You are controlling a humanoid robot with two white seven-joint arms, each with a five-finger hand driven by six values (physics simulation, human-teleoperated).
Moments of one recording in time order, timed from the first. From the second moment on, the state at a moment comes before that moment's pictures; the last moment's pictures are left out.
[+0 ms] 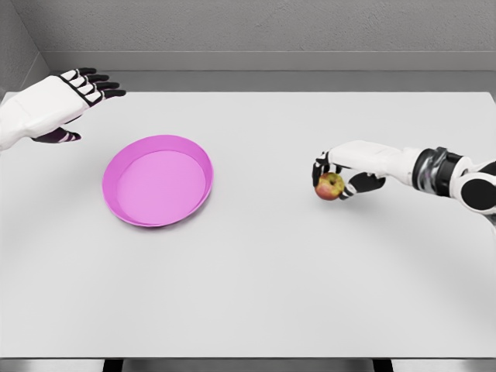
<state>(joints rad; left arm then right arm) -0.59 0.87 -0.52 -1.32 -0.69 -0.61 -0.01 -0.61 -0.81 0.71 -1.75 0.19 0.02 0.61</state>
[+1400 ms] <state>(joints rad) -0.91 0.72 -0.89 -1.54 -0.67 -0.61 -0.15 -0.50 -0.97 0.44 -1.73 0.19 -0.03 0.61</state>
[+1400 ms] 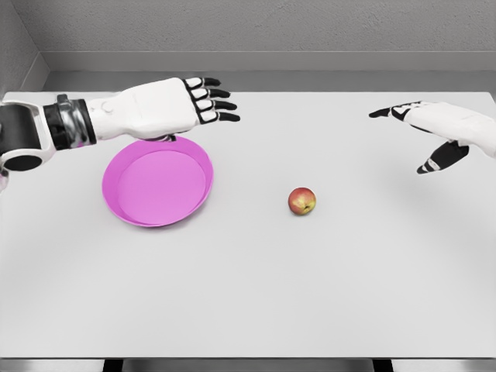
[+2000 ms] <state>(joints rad) -1.03 0.52 -1.13 -1.49 -0.43 -0.61 -0.44 -0.50 -0.99 0.44 -1.73 0.19 -0.02 0.61</state>
